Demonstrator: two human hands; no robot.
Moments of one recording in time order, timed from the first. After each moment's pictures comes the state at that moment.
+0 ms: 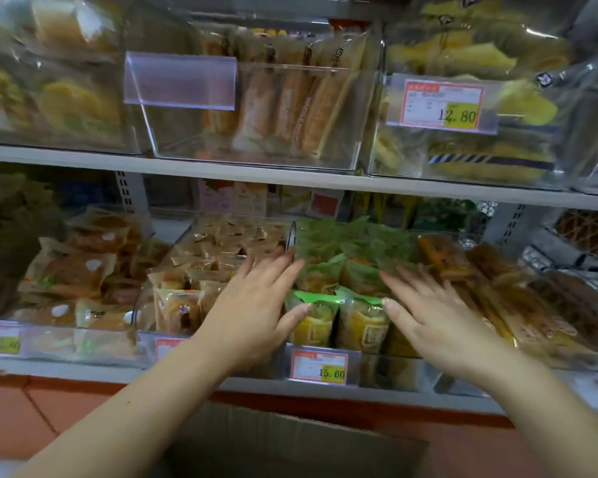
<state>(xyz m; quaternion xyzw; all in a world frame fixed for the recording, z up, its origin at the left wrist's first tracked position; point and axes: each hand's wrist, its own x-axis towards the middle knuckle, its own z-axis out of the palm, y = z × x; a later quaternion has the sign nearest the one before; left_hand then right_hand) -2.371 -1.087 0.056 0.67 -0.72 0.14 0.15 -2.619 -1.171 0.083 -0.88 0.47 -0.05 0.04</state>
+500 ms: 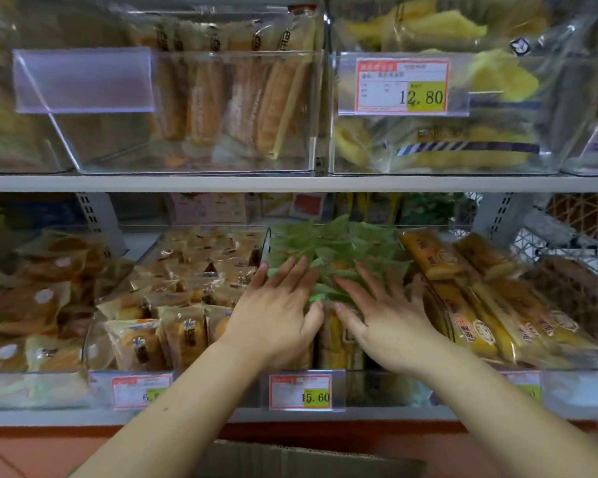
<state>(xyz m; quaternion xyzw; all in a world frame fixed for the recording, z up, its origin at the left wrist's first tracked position) -2.415 -1.153 0.049 0.69 -0.71 0.10 0.09 -2.589 -1.216 0.043 -0.87 0.49 -0.04 0.01</state>
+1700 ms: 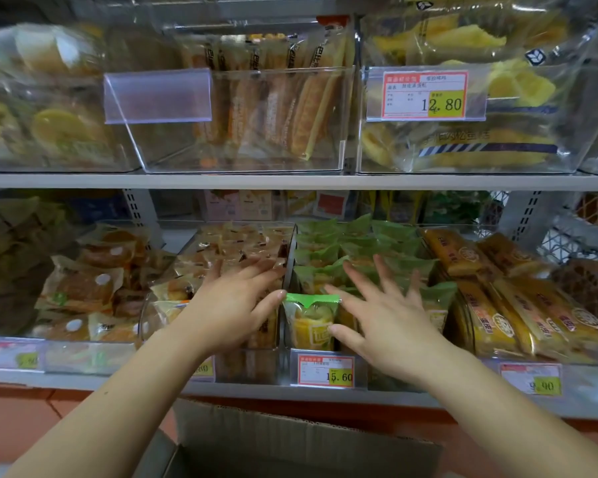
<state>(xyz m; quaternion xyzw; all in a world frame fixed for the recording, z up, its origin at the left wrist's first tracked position) -2.346 -1.094 0.071 0.74 -0.67 0.05 0.06 -2.571 -1.164 0.071 -0.91 0.41 -0.01 -0.03</state>
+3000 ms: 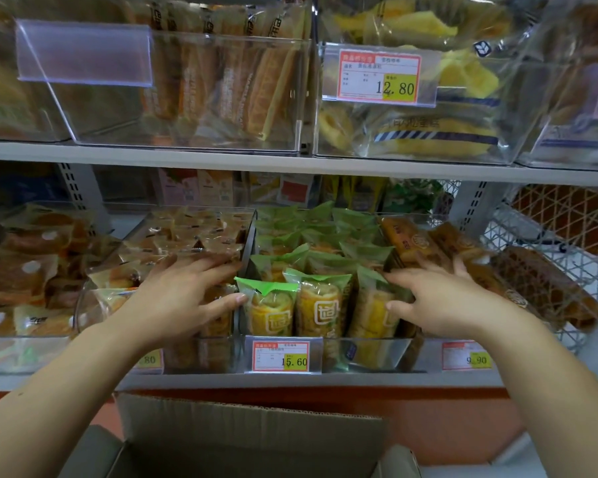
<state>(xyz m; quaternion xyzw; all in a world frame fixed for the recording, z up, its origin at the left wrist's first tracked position) -2.338 -1.099 0.057 0.72 -0.69 0.06 0.08 -2.662 -1.203 0.096 -0.85 0.52 0.06 0.02</state>
